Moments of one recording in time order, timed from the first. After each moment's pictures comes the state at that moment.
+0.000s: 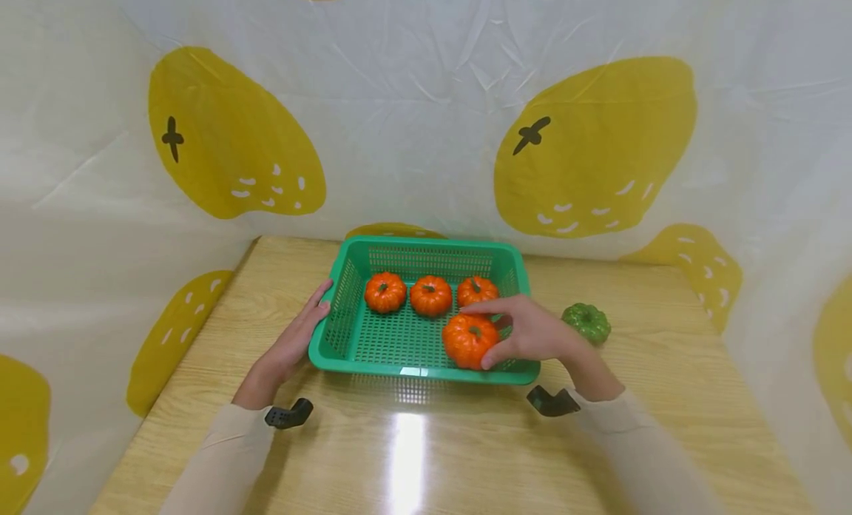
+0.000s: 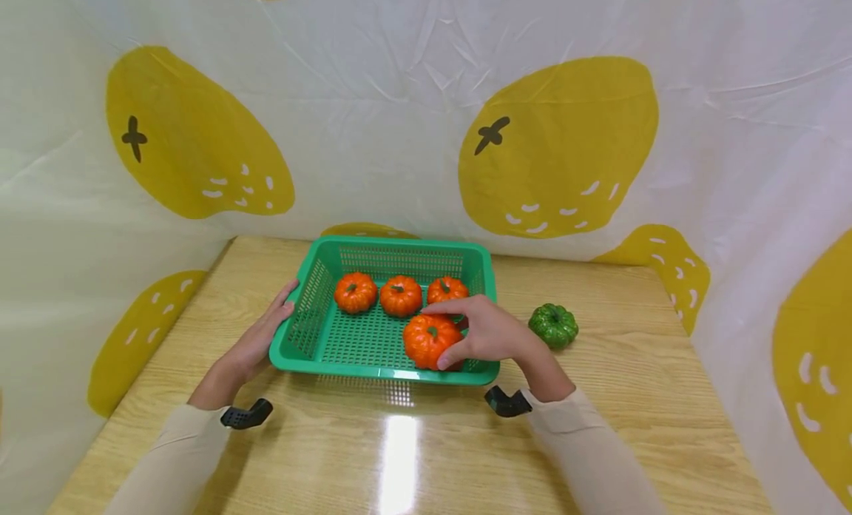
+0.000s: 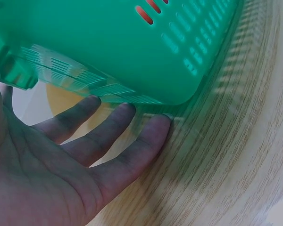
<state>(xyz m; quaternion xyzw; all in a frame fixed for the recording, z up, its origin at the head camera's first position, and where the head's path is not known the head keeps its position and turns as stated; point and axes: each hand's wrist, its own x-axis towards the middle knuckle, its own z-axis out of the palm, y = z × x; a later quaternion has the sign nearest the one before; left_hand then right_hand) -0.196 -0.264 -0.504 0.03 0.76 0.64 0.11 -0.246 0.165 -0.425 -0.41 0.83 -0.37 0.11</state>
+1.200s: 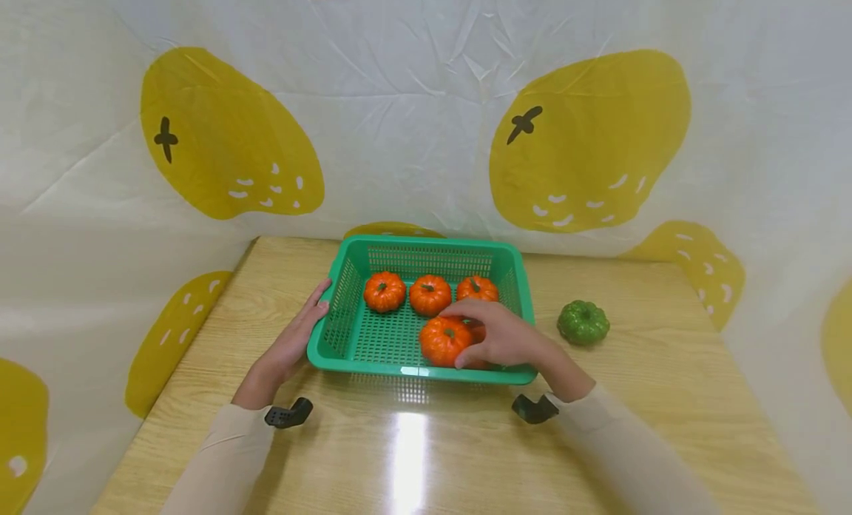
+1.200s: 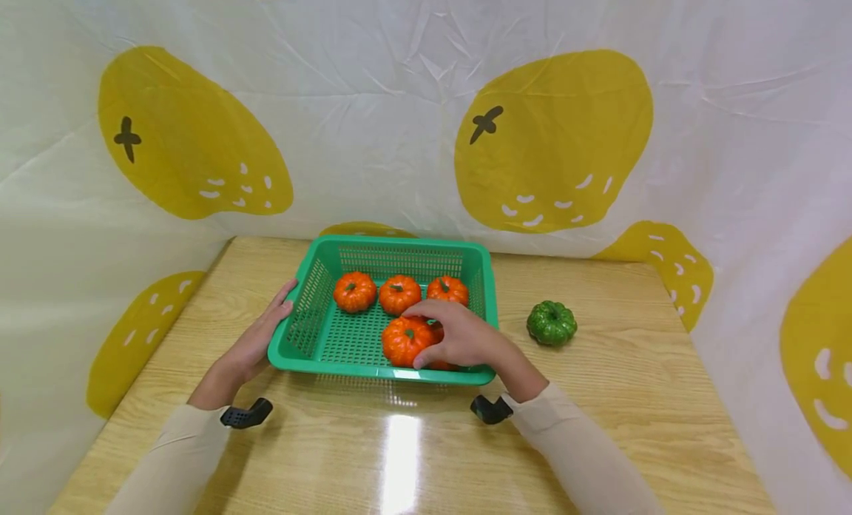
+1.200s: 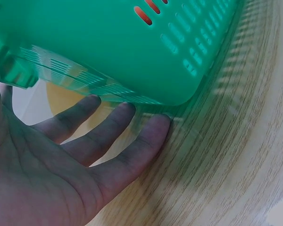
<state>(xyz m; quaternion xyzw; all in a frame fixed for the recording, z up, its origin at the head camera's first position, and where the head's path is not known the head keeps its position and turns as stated) -0.199 -0.268 -0.507 0.04 0.74 0.66 0.12 -0.252 0.131 -0.453 -0.44 0.82 -0.35 0.07</state>
